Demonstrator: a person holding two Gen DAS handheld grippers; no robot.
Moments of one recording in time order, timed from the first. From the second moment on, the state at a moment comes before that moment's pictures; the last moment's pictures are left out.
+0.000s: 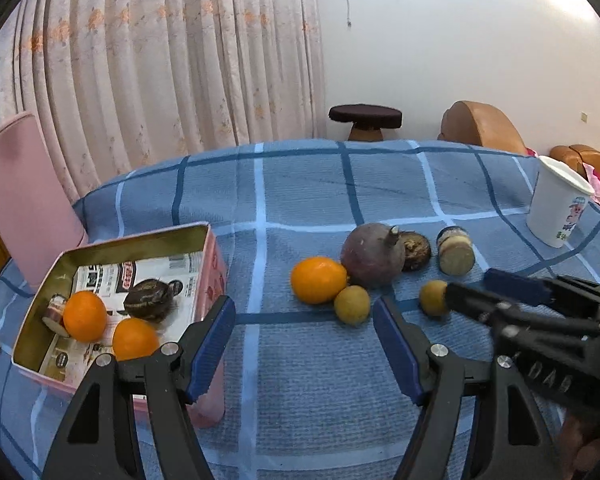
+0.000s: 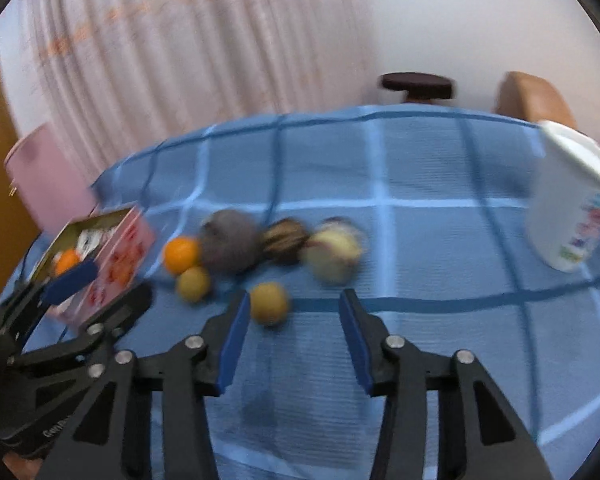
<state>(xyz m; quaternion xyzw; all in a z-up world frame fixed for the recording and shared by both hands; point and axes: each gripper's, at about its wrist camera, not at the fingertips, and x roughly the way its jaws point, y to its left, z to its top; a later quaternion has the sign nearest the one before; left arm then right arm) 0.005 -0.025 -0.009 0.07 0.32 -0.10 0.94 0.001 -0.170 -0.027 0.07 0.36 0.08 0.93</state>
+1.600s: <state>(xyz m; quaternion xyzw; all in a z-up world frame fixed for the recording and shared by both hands) 0.017 -0.012 0.013 0.04 0.27 -0.11 0.96 -0.026 -0.158 0.007 0.06 0.24 0.03 0.97</state>
